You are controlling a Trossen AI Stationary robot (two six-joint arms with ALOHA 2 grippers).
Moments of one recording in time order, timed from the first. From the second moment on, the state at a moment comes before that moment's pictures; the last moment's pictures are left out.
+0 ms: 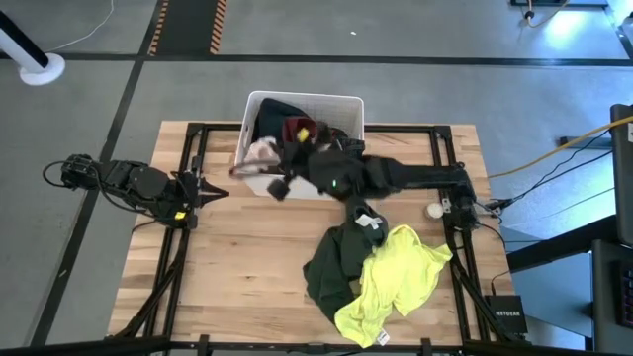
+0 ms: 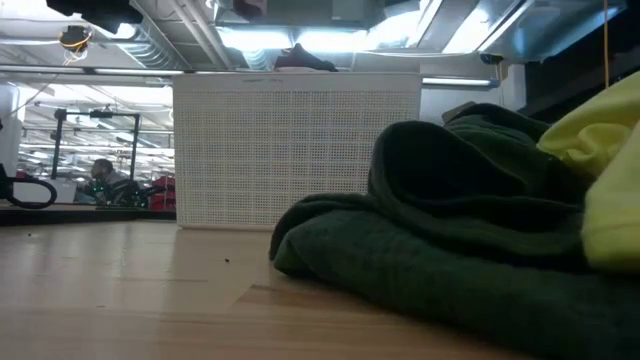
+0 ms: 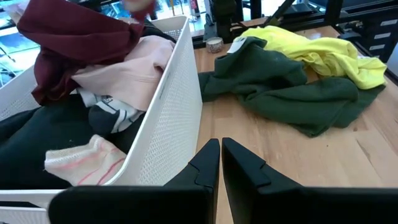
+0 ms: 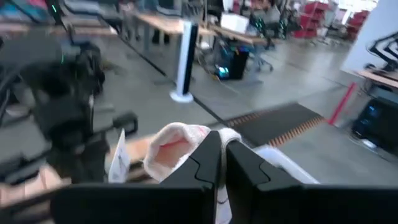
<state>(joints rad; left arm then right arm) -0.32 0.41 0.70 -0.69 -0.44 0.06 0.16 2.03 2.34 -0.54 0.77 0.03</state>
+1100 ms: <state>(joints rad) -0.32 0.41 0.70 -0.69 -0.44 0.05 -0.02 2.04 2.33 -0.61 0.57 -0.02</state>
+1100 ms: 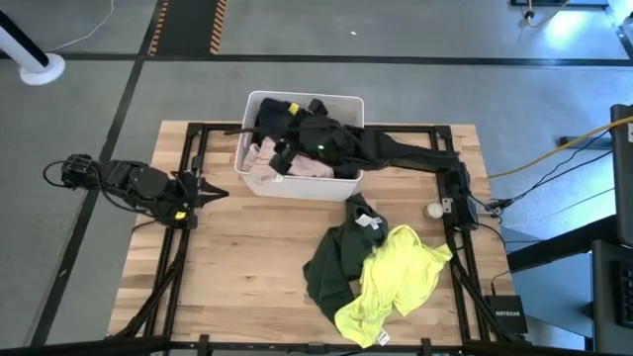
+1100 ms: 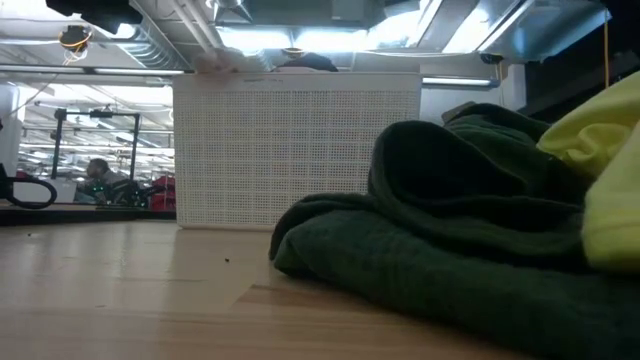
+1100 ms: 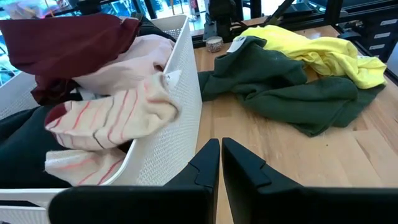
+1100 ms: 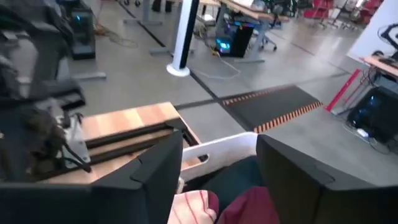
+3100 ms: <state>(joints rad) -0.32 0.41 0.70 -0.70 -0.44 0.01 0.46 2.09 2.27 -1.57 0.53 0.77</state>
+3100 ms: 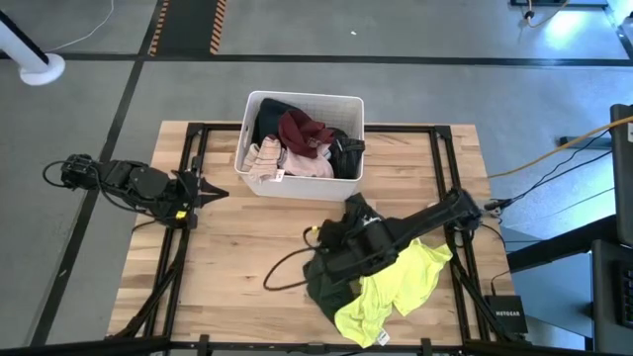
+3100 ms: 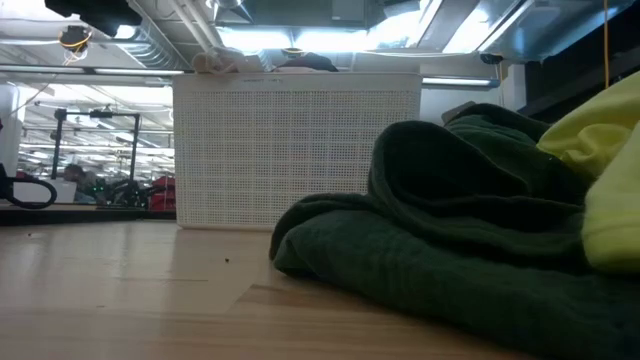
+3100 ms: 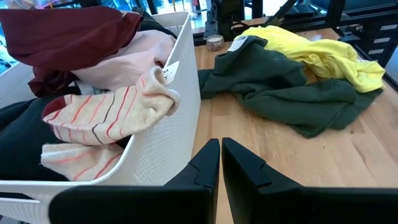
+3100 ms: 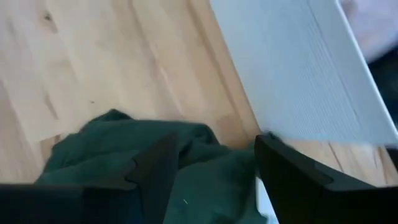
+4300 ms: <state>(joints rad) -0.32 0.41 0.69 -0.72 -0.44 0.05 0.45 1.75 1.65 -1.46 0.48 1.20</state>
